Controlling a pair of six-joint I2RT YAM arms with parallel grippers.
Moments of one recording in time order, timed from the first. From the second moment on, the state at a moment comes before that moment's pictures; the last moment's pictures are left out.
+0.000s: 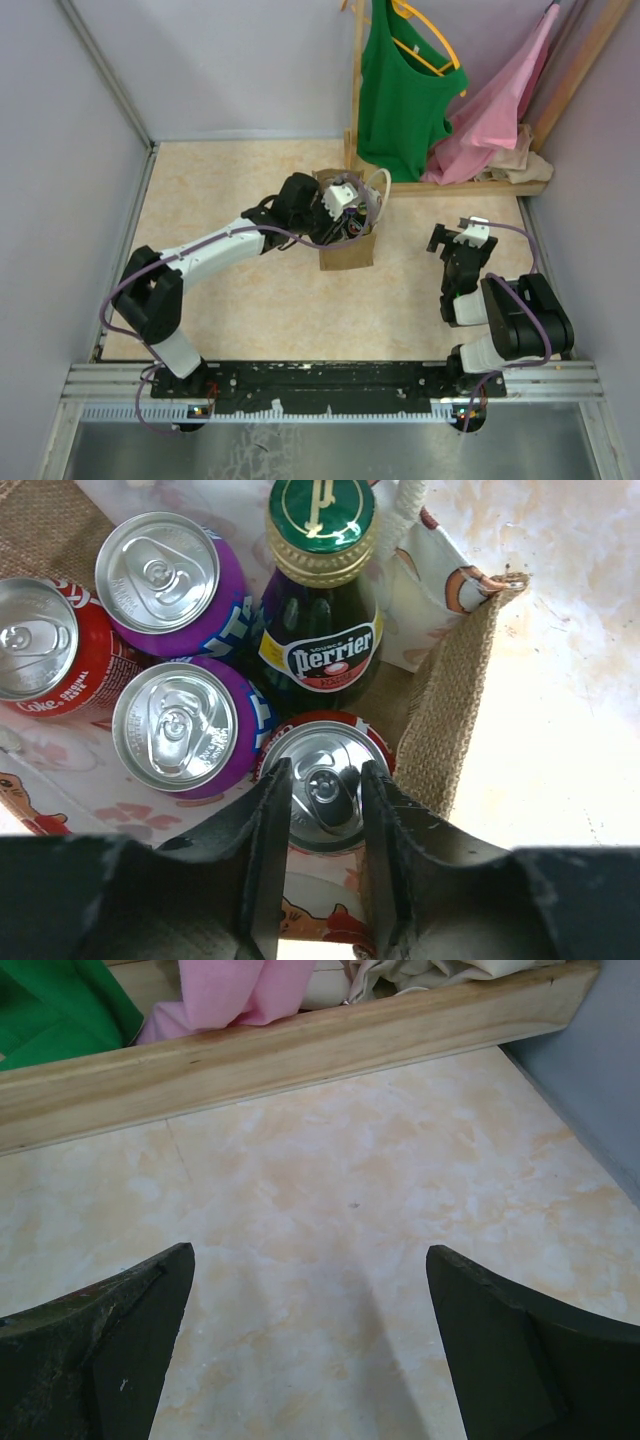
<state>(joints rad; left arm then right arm) -0.75 1.68 1.24 -0.18 0.24 0.23 0.09 1.46 0.15 1.20 0.40 0.05</state>
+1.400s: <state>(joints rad) -0.80 1.84 1.58 -0.60 0.15 0.18 0.09 1.46 0.15 1.20 0.40 0.05</state>
